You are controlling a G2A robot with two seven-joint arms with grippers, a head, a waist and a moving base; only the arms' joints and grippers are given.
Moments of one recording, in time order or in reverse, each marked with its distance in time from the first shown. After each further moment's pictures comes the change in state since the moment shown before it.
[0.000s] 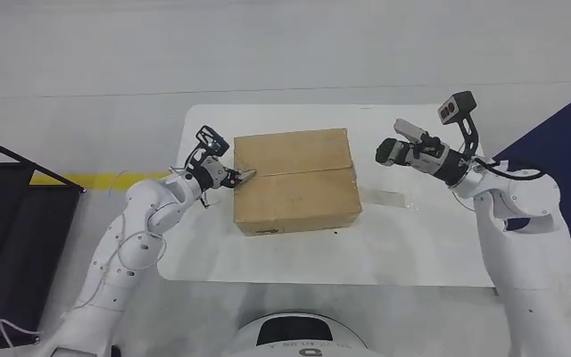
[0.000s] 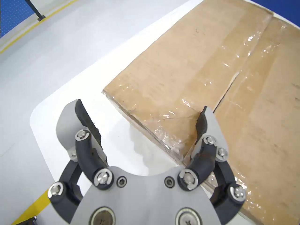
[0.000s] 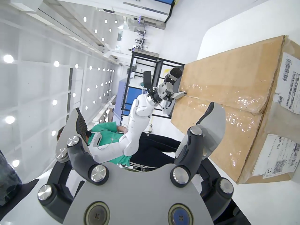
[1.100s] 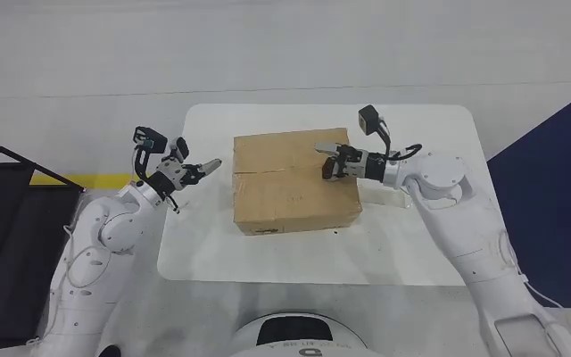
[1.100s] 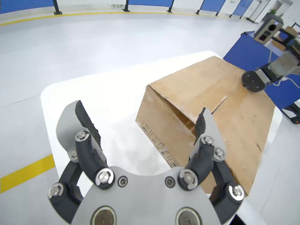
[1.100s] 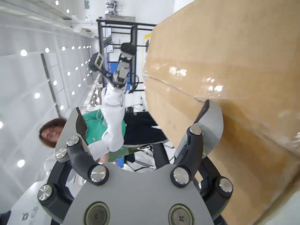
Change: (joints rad) left arm 0.184 0.023 -0.261 -0.096 -0.342 -0.036 0.015; right arm 0.290 -0.061 -0.465 0.258 -0.226 0.103 -0.047
